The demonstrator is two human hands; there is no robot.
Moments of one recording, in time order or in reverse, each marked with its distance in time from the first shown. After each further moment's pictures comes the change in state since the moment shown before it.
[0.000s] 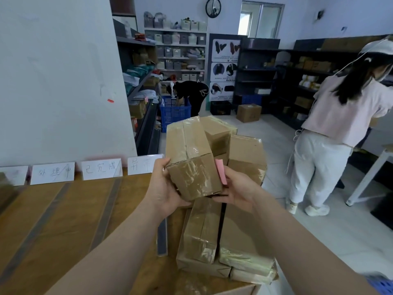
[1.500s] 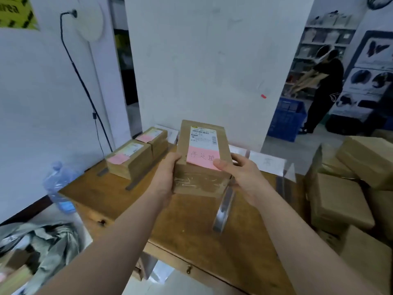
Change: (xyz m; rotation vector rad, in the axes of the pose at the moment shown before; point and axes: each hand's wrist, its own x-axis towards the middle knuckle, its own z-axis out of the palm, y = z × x) left_hand -0.210 0.143 -0.259 0.276 0.633 0.387; right_hand -0.011 0.017 0.364 -0.221 -0.409 -0.224
